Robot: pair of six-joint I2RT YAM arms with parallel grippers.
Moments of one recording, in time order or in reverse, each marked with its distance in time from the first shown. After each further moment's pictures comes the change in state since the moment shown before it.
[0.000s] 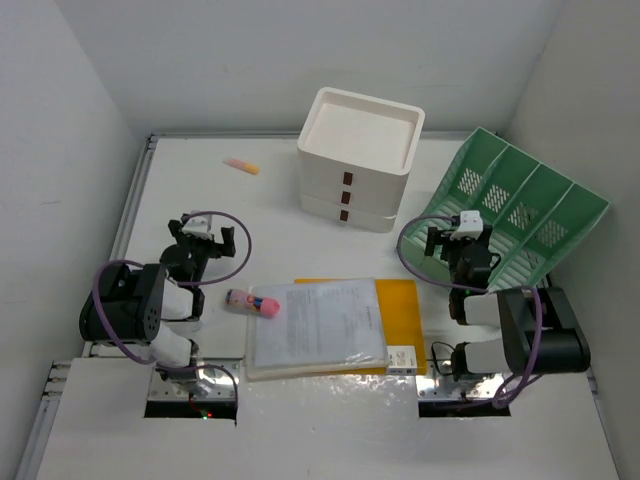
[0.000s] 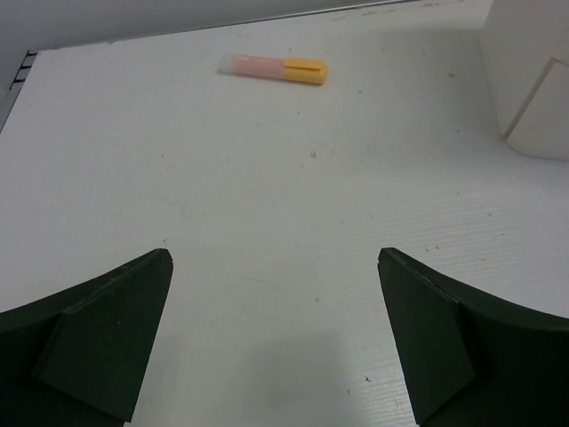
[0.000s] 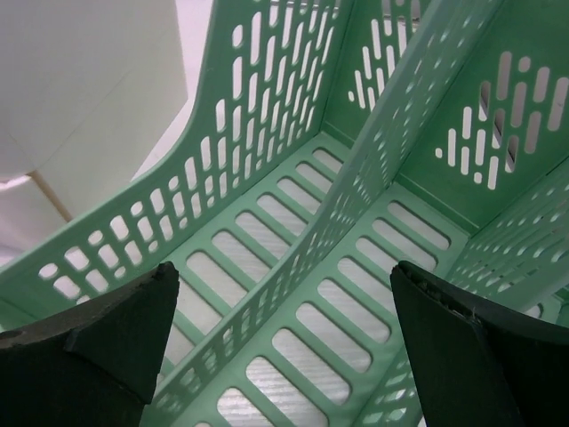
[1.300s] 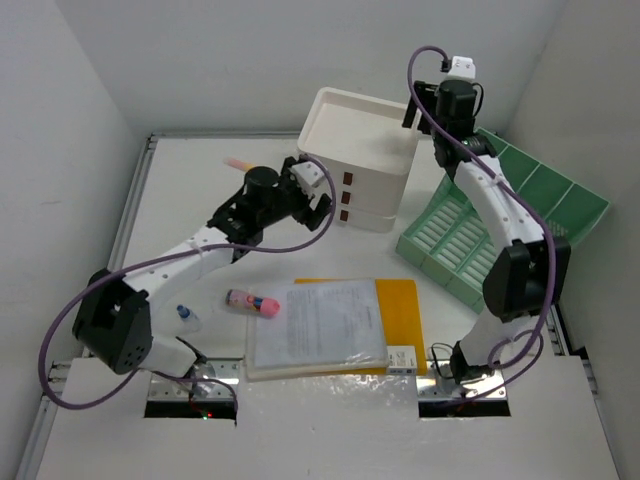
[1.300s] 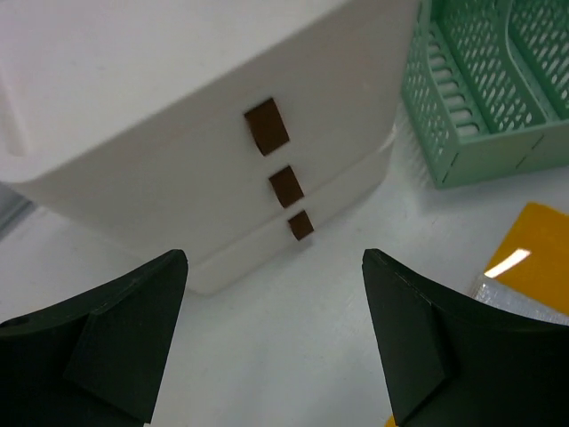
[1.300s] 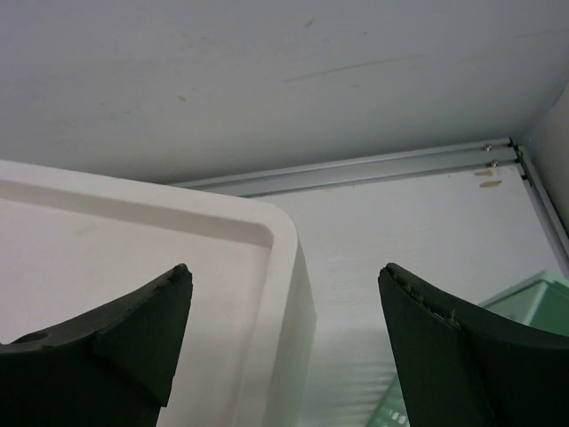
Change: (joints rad) left arm -0.586 -0.151 0.837 -1.135 0.065 0.137; right arm 0.164 0.276 1.475 -1.313 0.151 0.274
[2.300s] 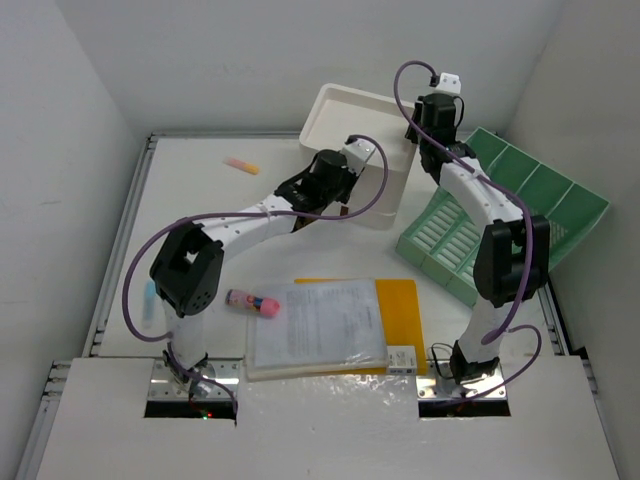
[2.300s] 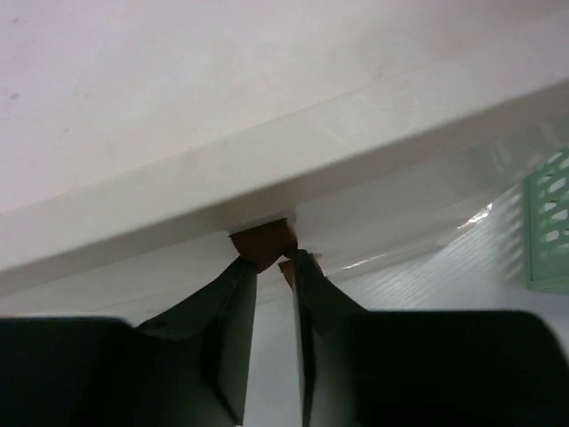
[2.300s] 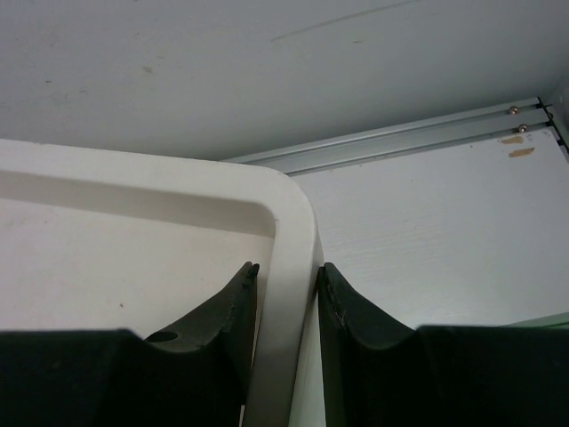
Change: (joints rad) left arm -0.166 0.515 0.477 -0.145 -0.439 -0.103; right arm 0.013 0.162 -0.045 0.134 0.044 0.061
